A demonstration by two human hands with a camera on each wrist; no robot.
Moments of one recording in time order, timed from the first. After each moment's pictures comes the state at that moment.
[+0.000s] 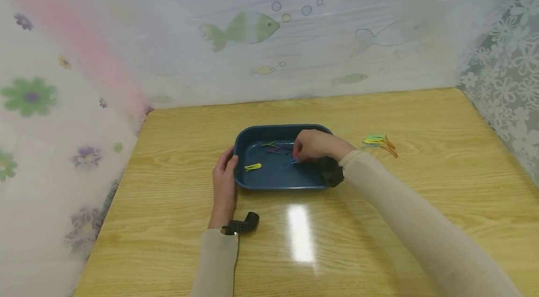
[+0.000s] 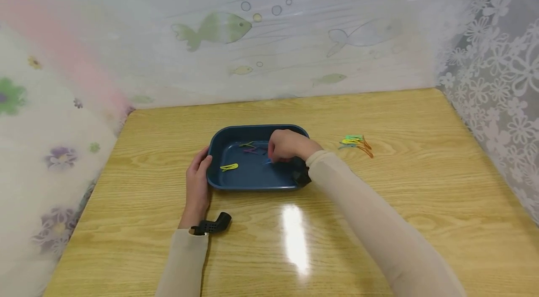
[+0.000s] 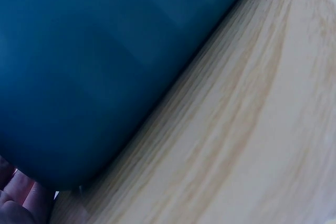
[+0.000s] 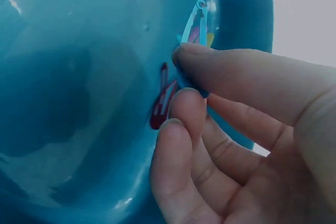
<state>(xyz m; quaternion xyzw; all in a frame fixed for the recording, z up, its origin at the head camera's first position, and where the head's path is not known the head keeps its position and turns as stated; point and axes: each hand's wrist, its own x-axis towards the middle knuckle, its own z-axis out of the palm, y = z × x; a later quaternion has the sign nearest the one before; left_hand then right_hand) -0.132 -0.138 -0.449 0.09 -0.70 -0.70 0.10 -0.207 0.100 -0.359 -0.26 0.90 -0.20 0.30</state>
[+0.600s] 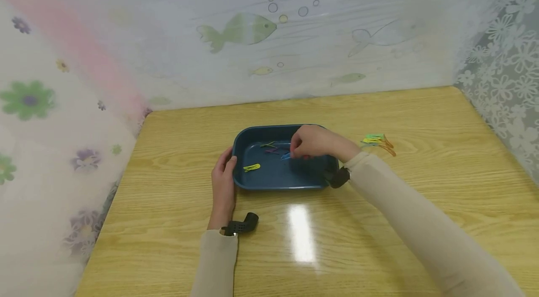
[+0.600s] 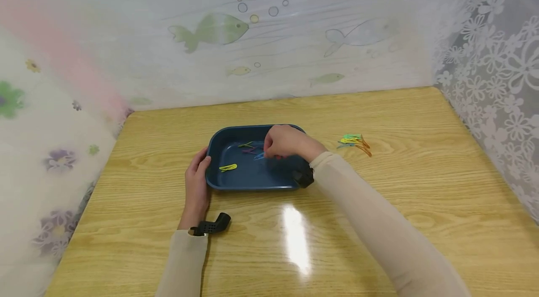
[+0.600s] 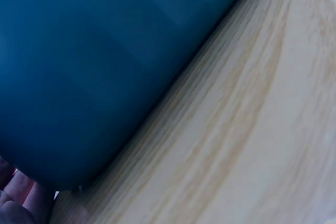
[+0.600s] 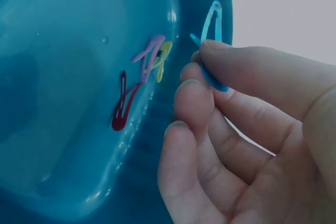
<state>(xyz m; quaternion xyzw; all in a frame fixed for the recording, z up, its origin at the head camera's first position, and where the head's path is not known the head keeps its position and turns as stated) -0.132 -0.139 -0.446 0.09 -0.71 -0.69 0.10 -0.198 0.101 -0.339 -0.25 0.90 -0.24 0.28</state>
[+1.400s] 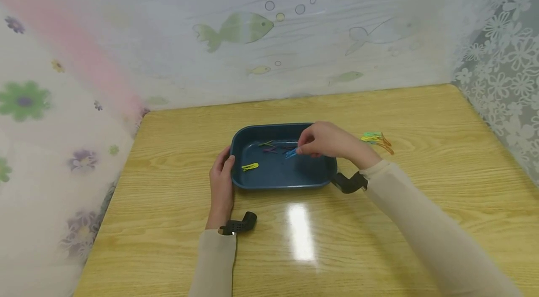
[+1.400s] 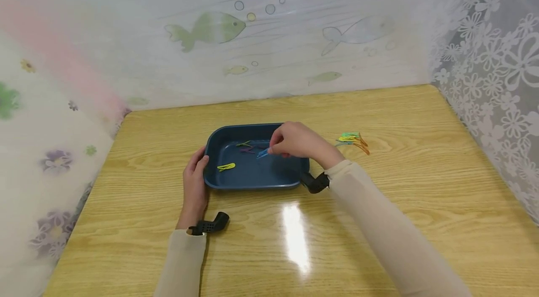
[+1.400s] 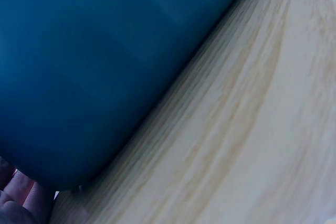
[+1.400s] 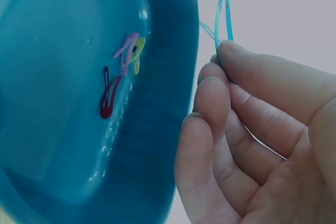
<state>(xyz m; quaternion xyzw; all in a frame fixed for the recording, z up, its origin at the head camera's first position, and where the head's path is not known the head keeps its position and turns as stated) -0.131 -0.139 -0.446 0.09 -0.72 -0.69 0.10 -0.183 0.130 -0.337 -0.22 0.89 -0.31 0.23</state>
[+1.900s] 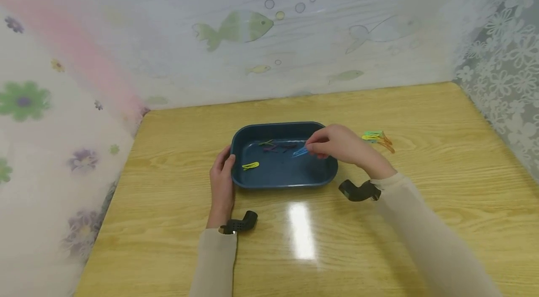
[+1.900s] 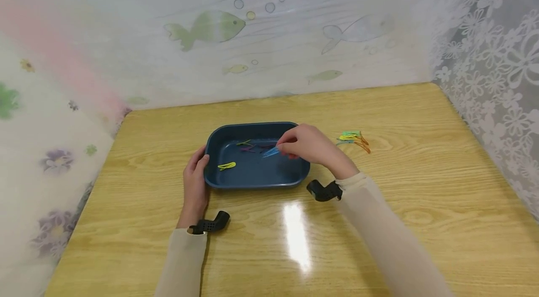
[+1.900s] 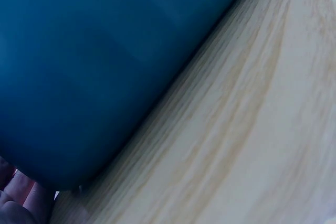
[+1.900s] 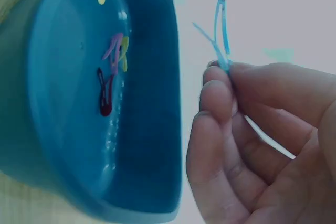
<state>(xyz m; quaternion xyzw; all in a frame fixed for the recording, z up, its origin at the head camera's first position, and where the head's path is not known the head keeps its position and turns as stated) -0.134 -0.140 -0.449 0.09 -0.71 -0.69 0.10 -0.167 0.152 -0.346 -0.20 0.88 -0.39 0.20</state>
